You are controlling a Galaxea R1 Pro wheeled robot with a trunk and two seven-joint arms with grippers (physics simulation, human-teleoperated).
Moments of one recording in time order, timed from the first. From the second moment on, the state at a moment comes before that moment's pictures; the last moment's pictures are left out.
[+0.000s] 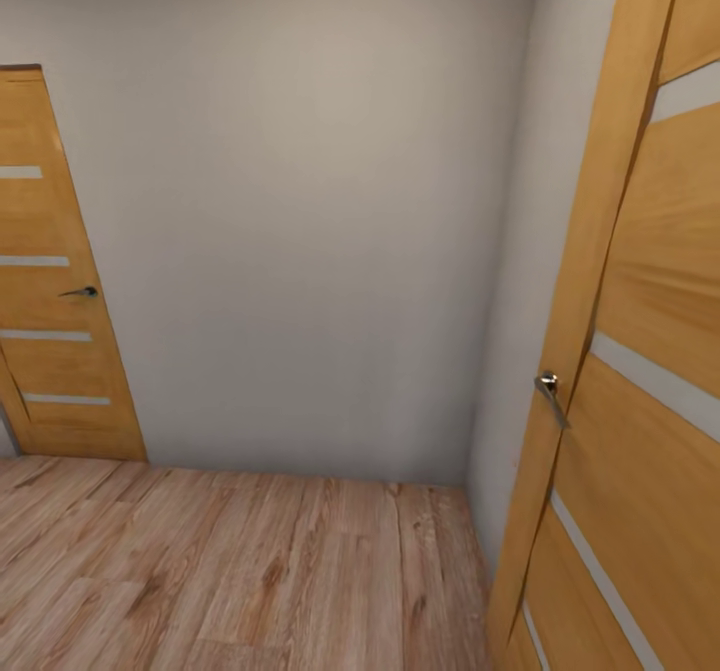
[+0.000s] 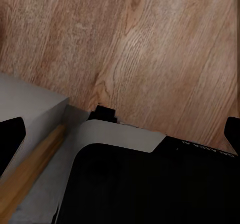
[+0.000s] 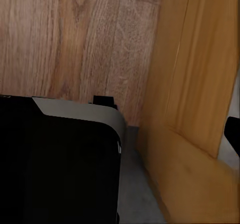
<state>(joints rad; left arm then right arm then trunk) -0.24 0.01 -0.22 0.00 0.50 0.01 0.05 -0.12 -0.01 0.14 0.03 -0.03 -0.18 -0.09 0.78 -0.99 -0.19</state>
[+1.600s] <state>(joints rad) -0.24 0.01 -0.22 0.00 0.50 0.02 0.05 -0.12 -0.01 0.14 0.03 -0.03 -0.18 -0.09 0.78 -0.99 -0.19</state>
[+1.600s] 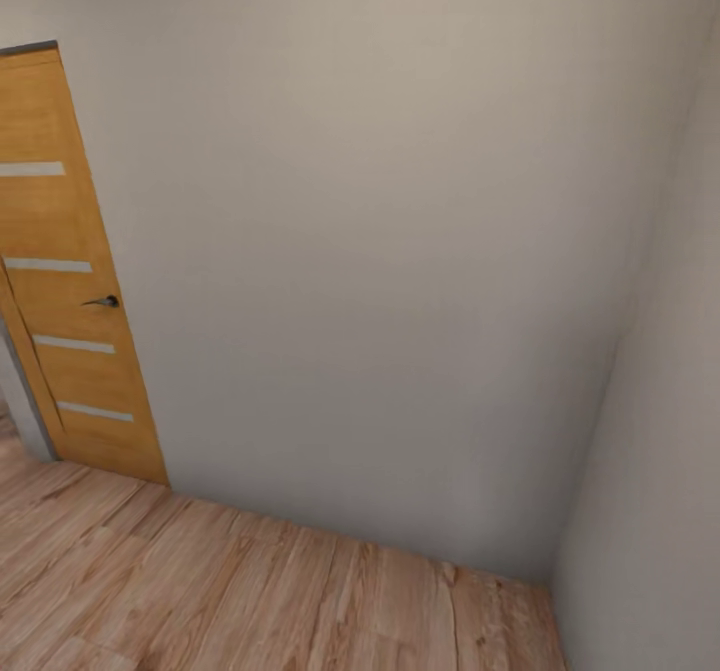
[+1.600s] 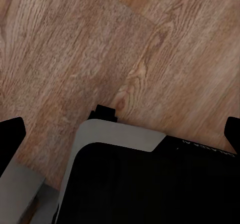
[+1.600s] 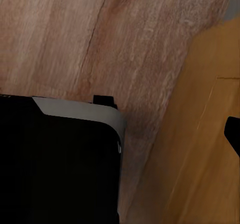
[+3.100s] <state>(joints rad) -0.24 0.01 -0.21 0.00 0.50 0.01 0.04 -0.12 0.01 0.14 0.03 -0.02 -0.18 -0.09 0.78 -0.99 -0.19</state>
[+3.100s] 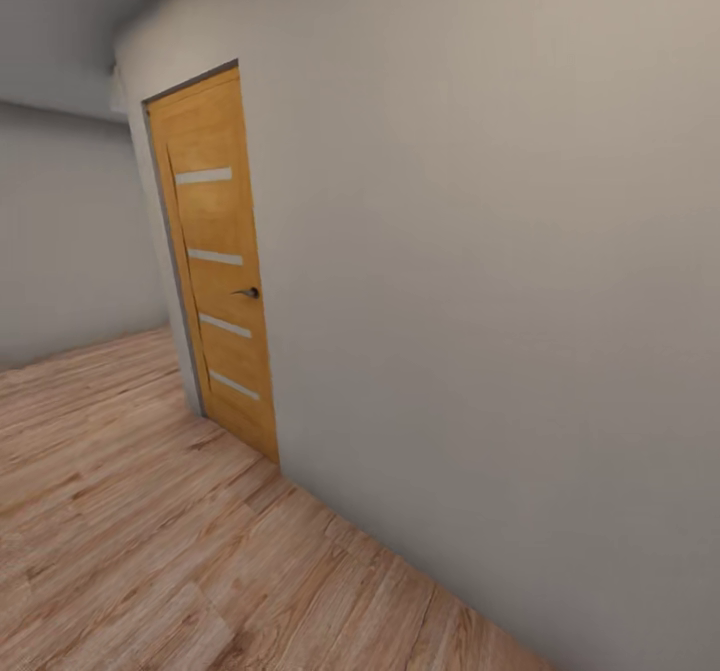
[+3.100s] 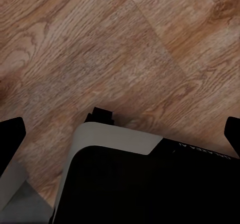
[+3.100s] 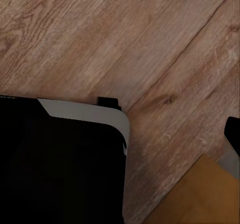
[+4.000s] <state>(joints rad) -0.24 0.01 -0.21 0.00 0.50 0.01 0.04 -0.12 0.00 0.15 0.03 -0.02 -0.18 -0.10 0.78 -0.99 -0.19</state>
